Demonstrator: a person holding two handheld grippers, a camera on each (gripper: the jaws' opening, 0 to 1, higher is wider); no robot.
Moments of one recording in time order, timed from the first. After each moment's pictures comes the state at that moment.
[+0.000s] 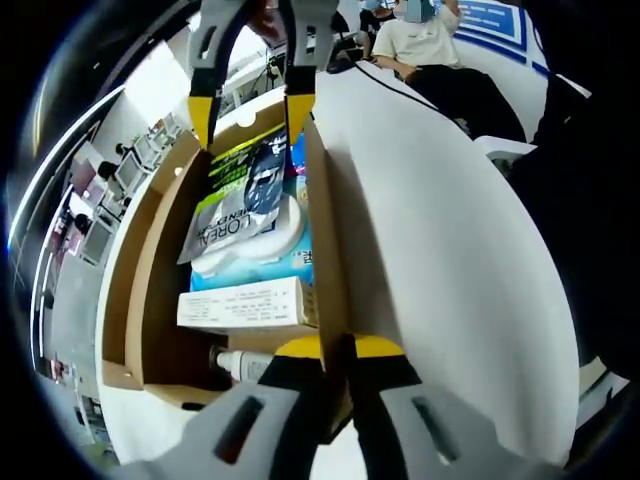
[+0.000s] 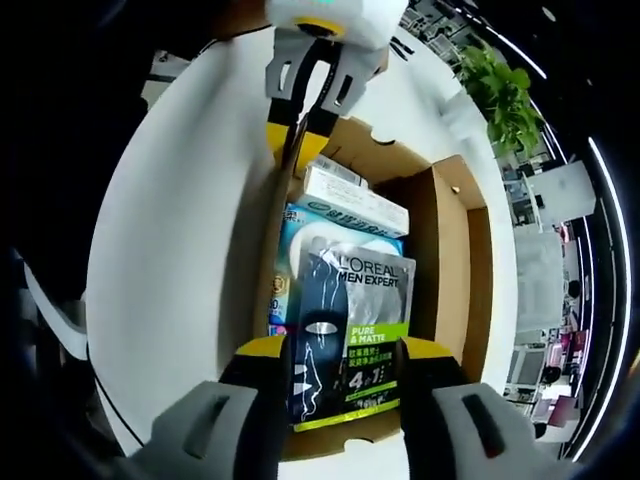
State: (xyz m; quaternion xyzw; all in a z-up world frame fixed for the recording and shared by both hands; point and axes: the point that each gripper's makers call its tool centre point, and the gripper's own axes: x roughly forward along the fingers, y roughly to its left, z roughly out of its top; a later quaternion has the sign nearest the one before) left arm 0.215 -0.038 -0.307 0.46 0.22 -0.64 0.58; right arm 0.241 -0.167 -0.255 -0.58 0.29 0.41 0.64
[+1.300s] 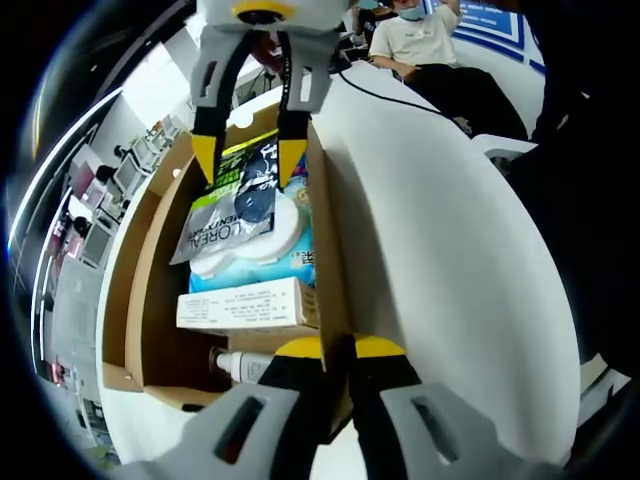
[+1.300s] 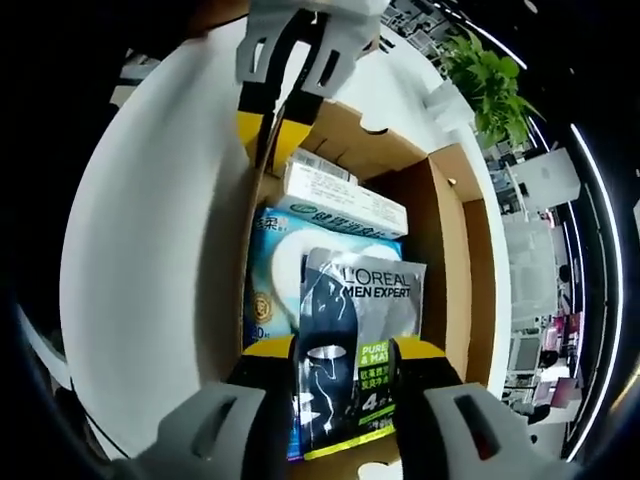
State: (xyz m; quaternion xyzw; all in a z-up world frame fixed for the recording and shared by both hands) left arm 0.216 -0.040 -0.308 0.47 0.21 -0.64 0.57; right arm 0.253 -0.157 -0.277 -0.57 0.28 0.37 0.68
